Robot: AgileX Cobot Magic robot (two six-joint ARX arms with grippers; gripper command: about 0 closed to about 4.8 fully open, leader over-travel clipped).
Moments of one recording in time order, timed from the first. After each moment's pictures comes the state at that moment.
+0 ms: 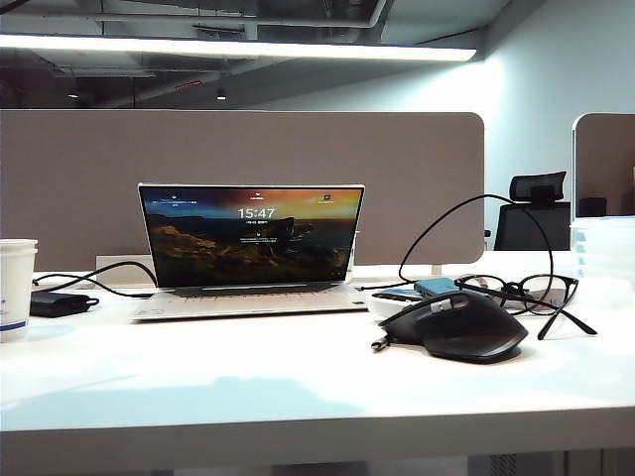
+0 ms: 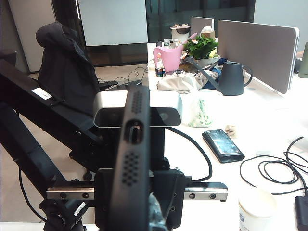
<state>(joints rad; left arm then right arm) -0.32 1.00 0.52 0.81 1.13 -0.35 0.67 1.32 1.18 0.17 -0.95 0.09</state>
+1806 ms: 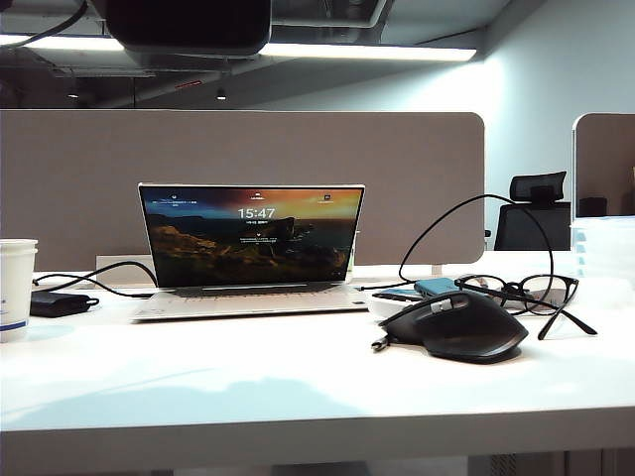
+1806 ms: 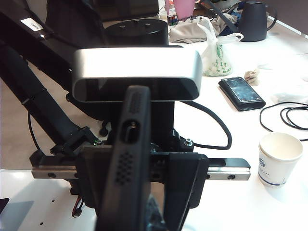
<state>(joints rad) -0.43 0.99 0.53 0.51 1.05 -0.10 0.69 1.36 1.17 -0.11 -0.96 -0.11</state>
